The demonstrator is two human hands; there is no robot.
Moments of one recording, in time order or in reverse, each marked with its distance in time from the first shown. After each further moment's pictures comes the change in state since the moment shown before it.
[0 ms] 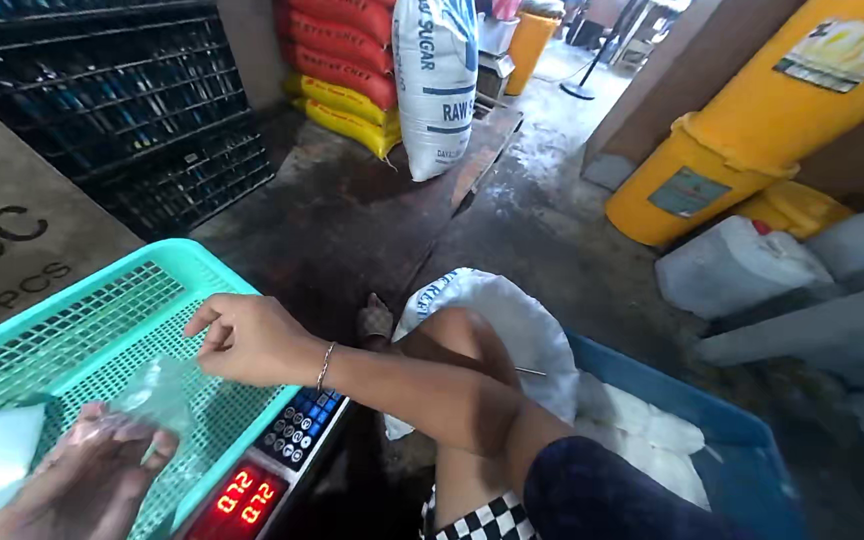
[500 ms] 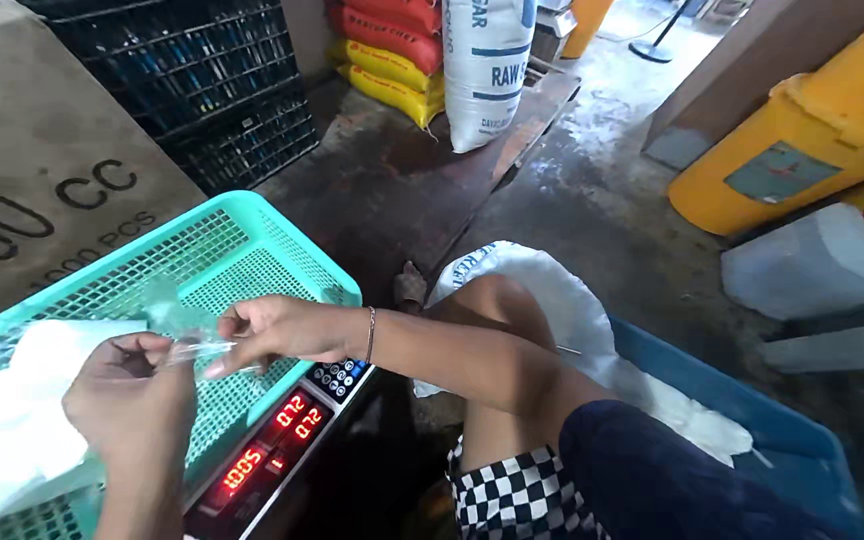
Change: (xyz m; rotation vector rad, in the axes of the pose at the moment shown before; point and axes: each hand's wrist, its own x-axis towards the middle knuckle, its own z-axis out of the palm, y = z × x) left_hand 0.006 -0.007 -0.013 1.053 0.443 0.677; right_hand -0.021 -0.015 0.034 0.509 -0.348 0.157
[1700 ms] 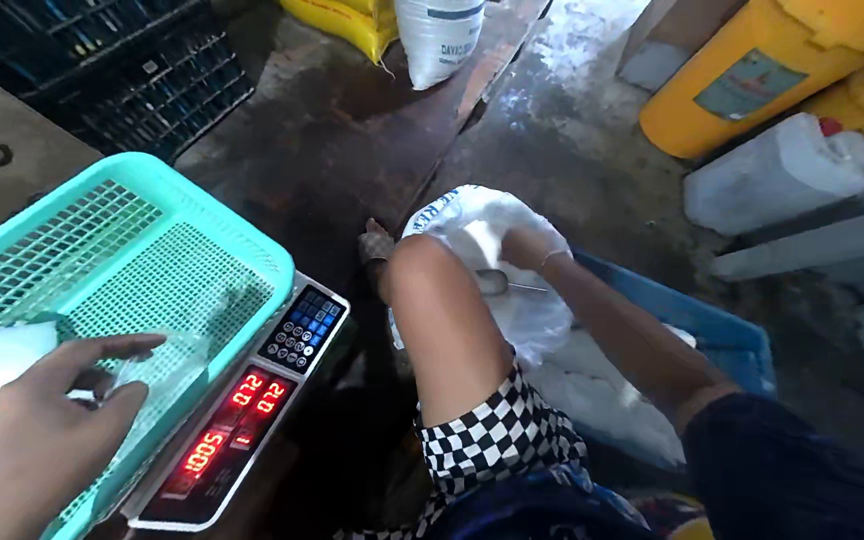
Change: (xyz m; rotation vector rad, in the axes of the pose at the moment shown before) left_hand 0.009 0.015 -0.029 0.474 -0.788 0.041; right_hand -0.280 0.111 -0.229 -1.086 0.658 0.995
